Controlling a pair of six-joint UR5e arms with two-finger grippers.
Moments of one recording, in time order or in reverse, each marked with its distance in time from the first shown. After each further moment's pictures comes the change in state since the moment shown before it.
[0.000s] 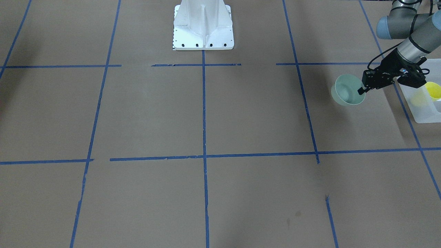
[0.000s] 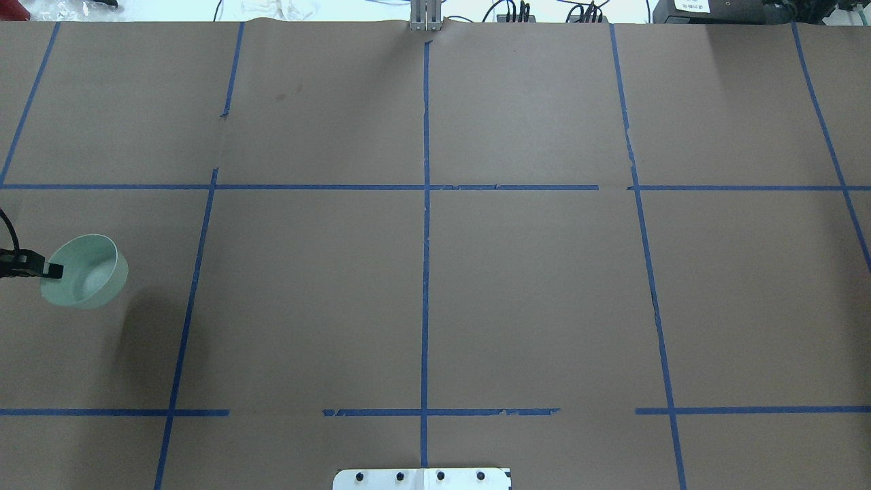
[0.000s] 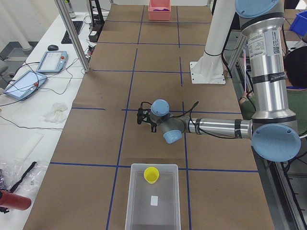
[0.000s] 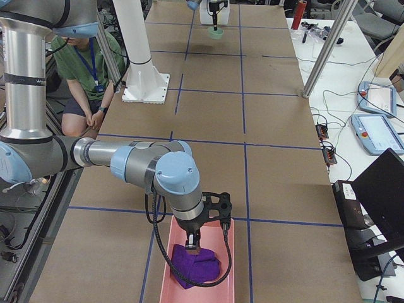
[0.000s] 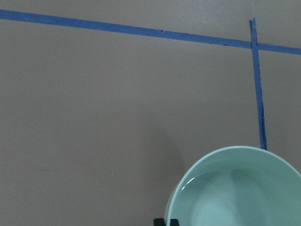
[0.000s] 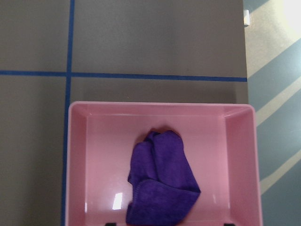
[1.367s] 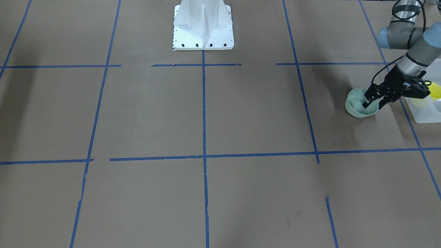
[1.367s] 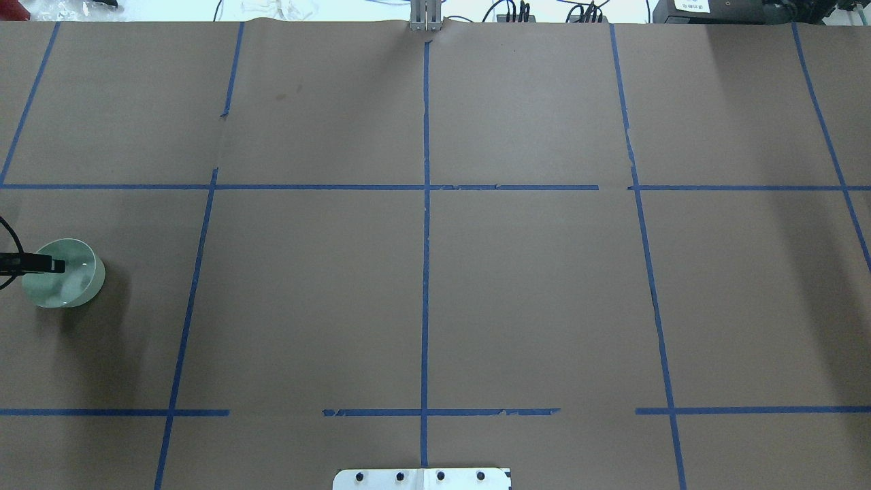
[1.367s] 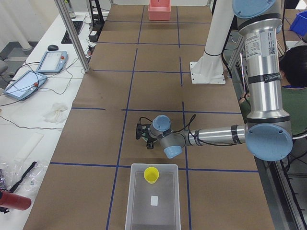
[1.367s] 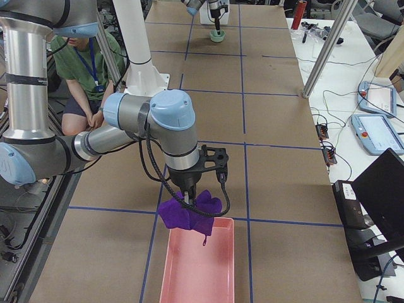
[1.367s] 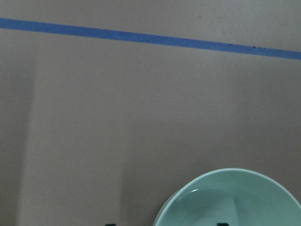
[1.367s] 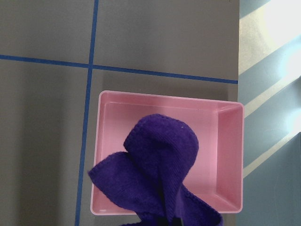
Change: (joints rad) left arm 0.069 -0.035 0.216 -0.174 0.218 -0.053; right arm 0.002 0.030 0.267 -0.294 -0.116 -0.099
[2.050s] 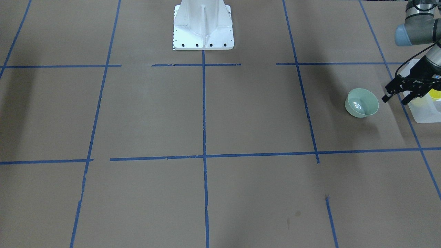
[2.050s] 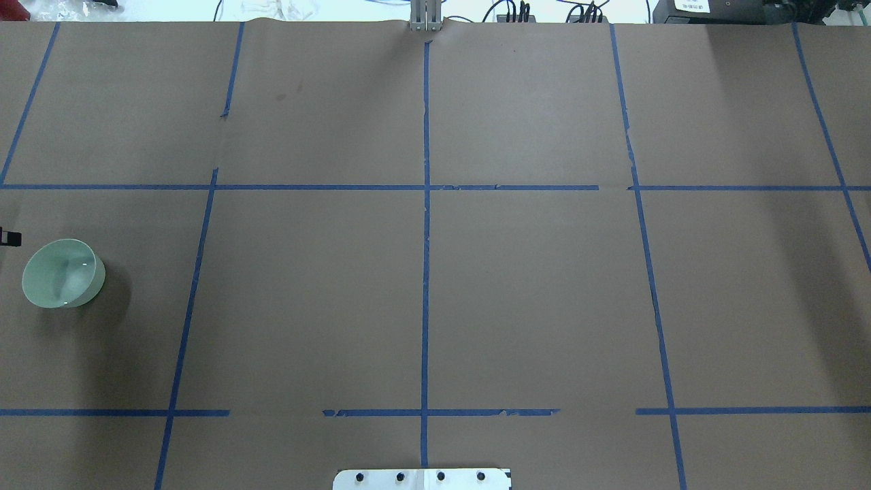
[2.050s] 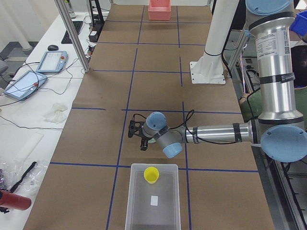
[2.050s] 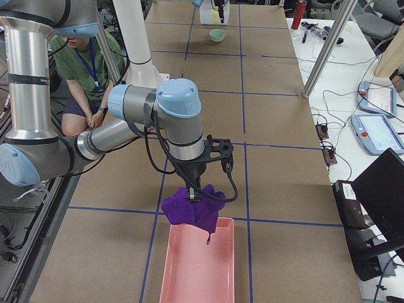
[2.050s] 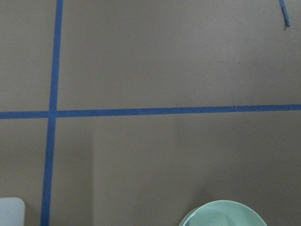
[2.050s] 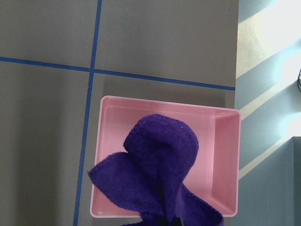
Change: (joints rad) left arm -0.140 0.009 -0.041 0.055 -0.112 0.100; right arm -0.011 0.029 0.013 -0.016 -0.019 0.000
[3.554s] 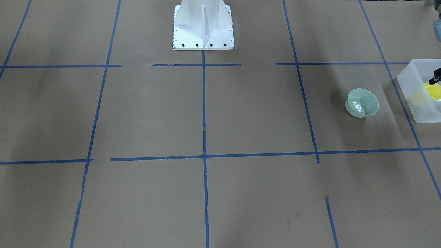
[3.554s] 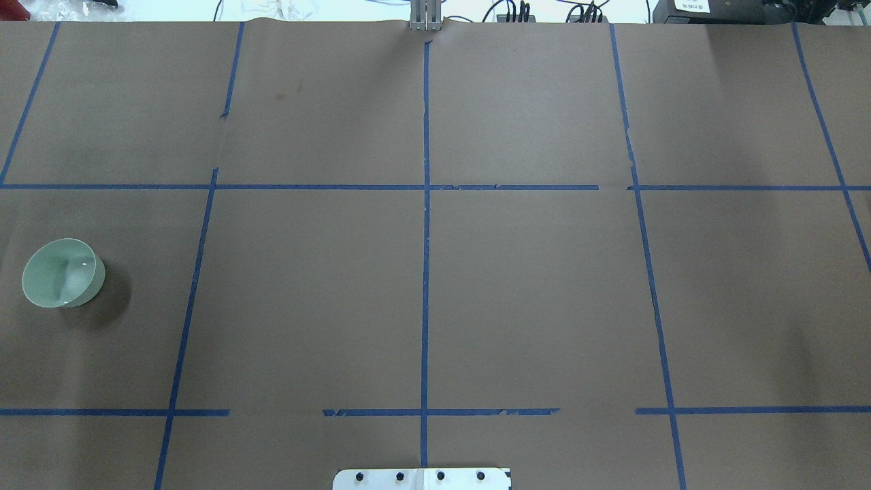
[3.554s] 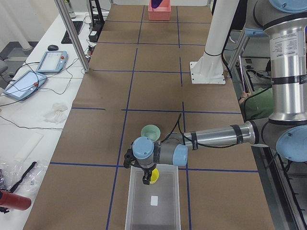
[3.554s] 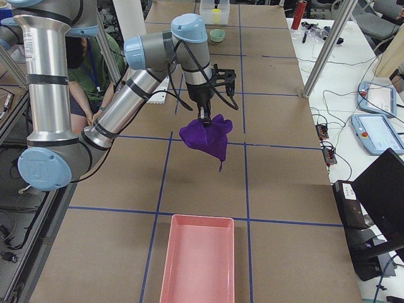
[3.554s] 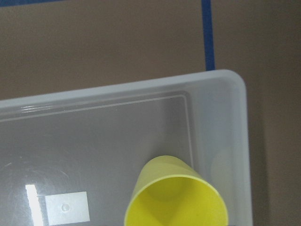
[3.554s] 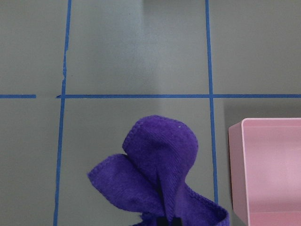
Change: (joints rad) left arm -0.402 -0.005 -0.062 0.889 -0.210 0.993; right arm -0.347 0.072 0.349 -0.121 0.163 0.559
